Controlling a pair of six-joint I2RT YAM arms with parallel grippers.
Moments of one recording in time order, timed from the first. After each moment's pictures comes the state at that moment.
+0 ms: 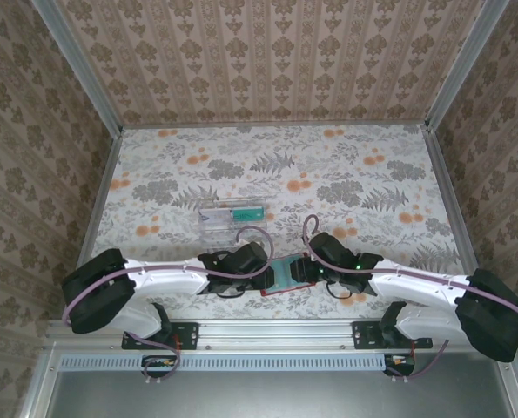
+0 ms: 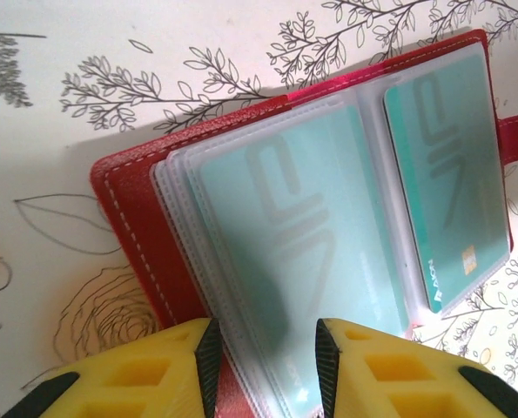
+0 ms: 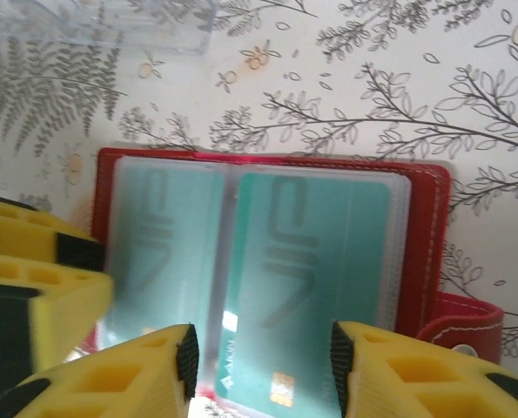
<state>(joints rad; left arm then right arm) -1.14 1.38 0.58 -0.16 0.00 -1.01 0.83 1.15 0.45 -0.19 -0.03 0.66</state>
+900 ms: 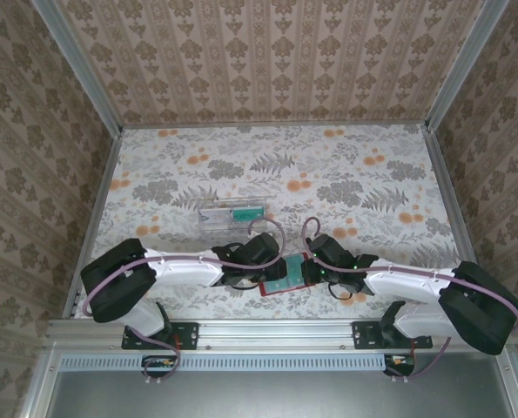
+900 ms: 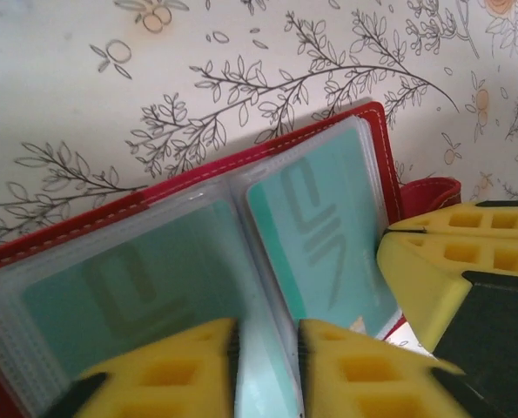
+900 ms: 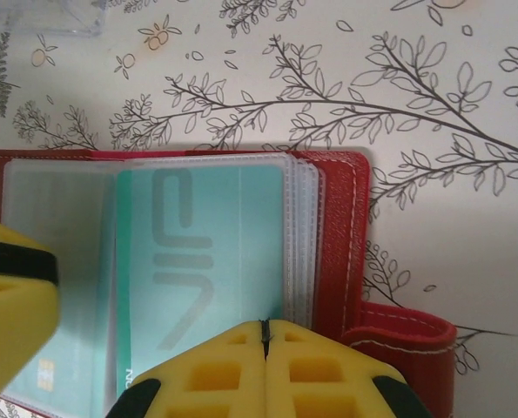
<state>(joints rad) -1.13 1.54 0.69 -0.04 0.06 -1.05 0.80 1.23 0.41 -0.11 0.00 0.65</state>
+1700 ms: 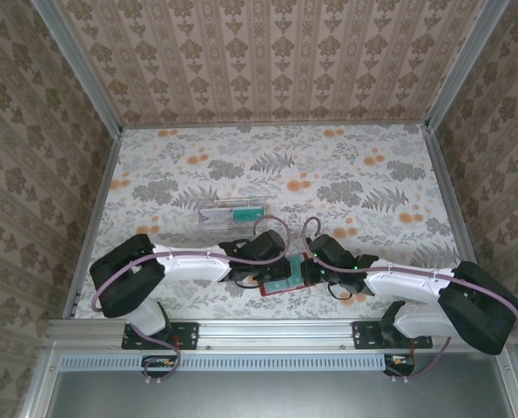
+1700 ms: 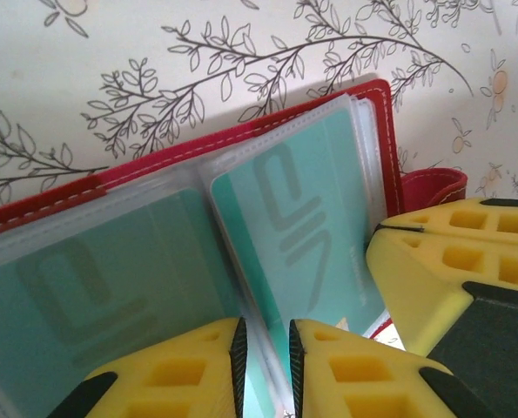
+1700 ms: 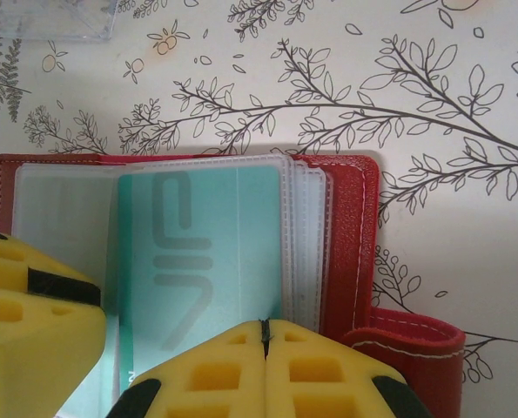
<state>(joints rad) -1.13 1.60 0.76 -0.12 0.11 -1.09 0.80 1.23 0.40 -0.09 -0.01 0.66</state>
